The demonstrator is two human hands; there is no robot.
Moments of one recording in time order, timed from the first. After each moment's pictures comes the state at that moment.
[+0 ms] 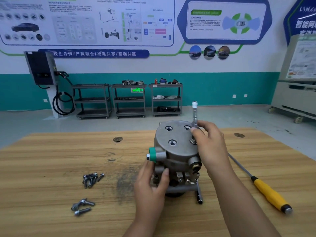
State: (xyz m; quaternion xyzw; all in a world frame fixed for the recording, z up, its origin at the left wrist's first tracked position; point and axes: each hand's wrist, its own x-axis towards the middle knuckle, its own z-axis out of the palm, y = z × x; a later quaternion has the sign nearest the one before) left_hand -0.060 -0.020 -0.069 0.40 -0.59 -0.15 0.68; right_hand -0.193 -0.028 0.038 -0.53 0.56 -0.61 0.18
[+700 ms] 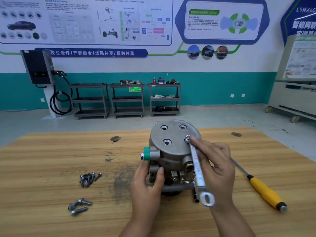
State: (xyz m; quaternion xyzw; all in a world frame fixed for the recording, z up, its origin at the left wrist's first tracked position) left_hand -0.058 -0.019 -0.069 0.39 -0.59 -0.17 0.69; right_hand -0.196 0.009 -0.009 -0.61 0.36 -0.71 -0.02
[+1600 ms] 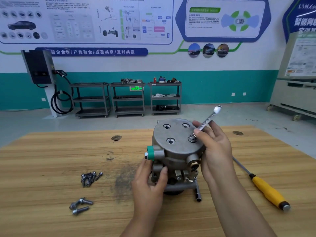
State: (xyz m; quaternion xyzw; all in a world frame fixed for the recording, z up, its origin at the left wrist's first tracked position) left_hand -0.058 -0.020 -0.071 0.40 -0.60 -0.16 0.67; right_hand -0.193 -0.020 0.029 -0.35 0.28 -0.78 0.43
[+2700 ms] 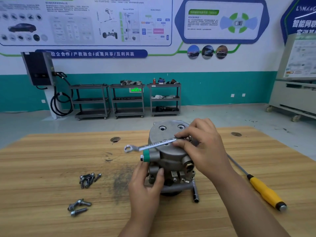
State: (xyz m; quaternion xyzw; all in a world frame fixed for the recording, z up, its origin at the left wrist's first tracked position) left_hand -0.058 -0.017 -0.067 0.40 -0.59 -0.13 0.68; right_hand -0.203 -0.009 0.045 -0.74 0.41 -0.52 -0.10
